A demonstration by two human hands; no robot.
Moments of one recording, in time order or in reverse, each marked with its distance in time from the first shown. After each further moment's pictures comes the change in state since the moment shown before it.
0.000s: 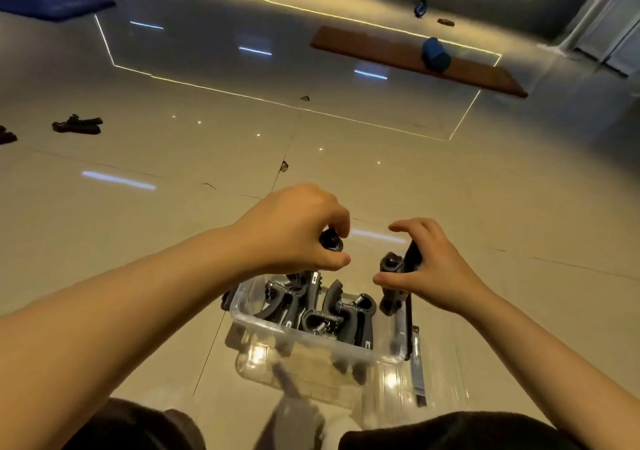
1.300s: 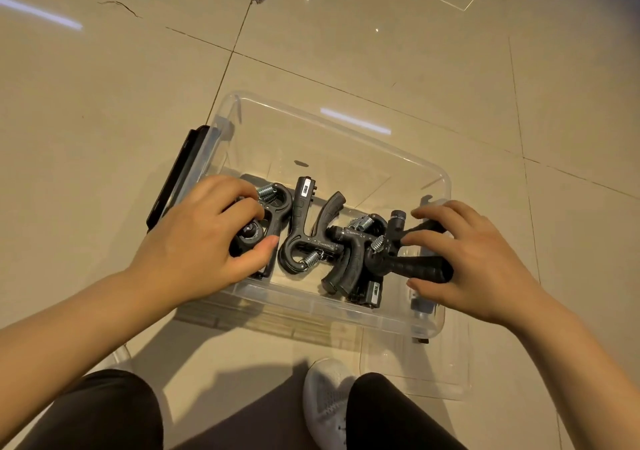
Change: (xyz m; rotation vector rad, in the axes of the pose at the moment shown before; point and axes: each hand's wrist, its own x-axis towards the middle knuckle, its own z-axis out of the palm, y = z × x) left_hand -0.053 -0.119 0.236 -0.172 0.231 -0.220; right_hand 0.035 0.131 0.110 -0.506 -0.286 -0.235
